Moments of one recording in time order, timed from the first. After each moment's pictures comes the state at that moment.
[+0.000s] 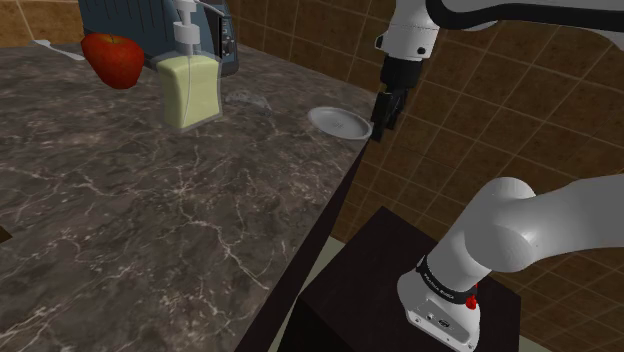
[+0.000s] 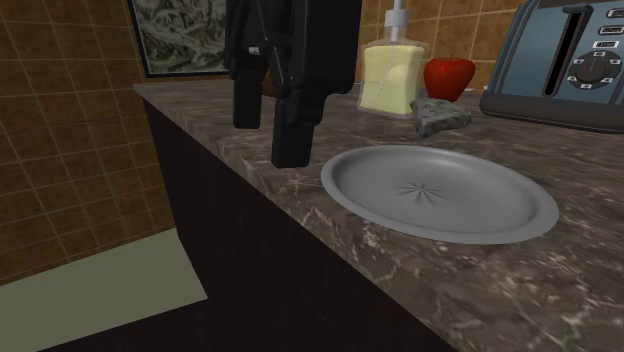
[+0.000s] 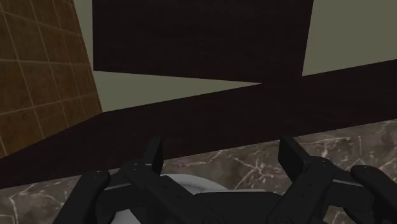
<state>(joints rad) -0.01 -0.74 0.03 -2.44 0.03 1.56 -0.08</state>
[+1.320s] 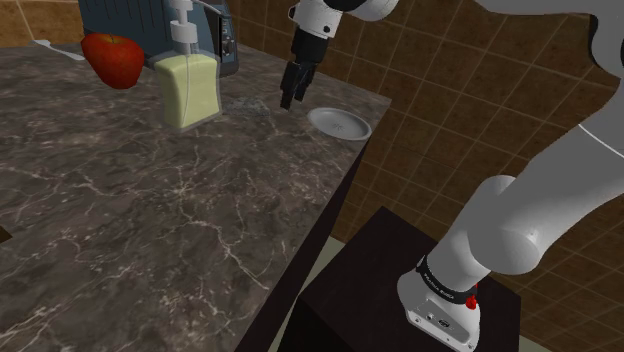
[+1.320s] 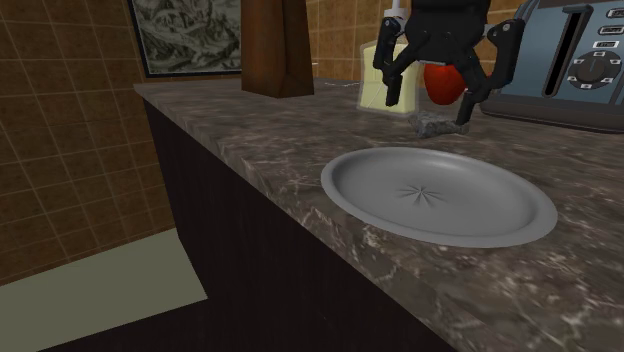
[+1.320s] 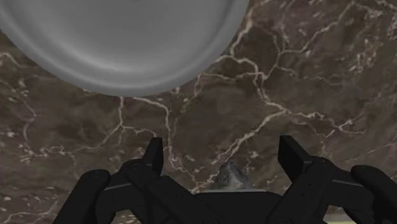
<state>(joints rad) 0.08 -0.19 0.02 -2.06 0.13 1.94 -0.29</state>
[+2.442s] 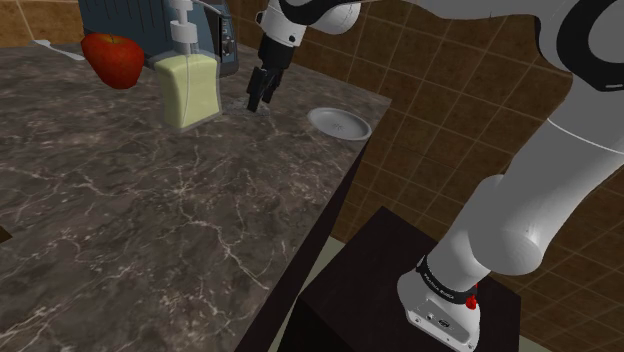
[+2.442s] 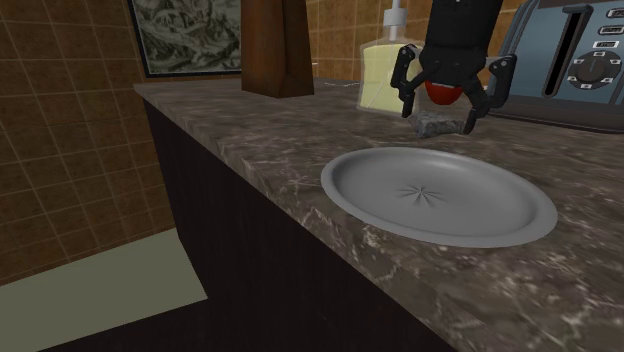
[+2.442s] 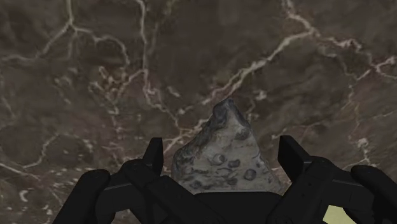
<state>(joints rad) 0.11 0.00 0.04 -1.93 0.17 2.07 -0.35</state>
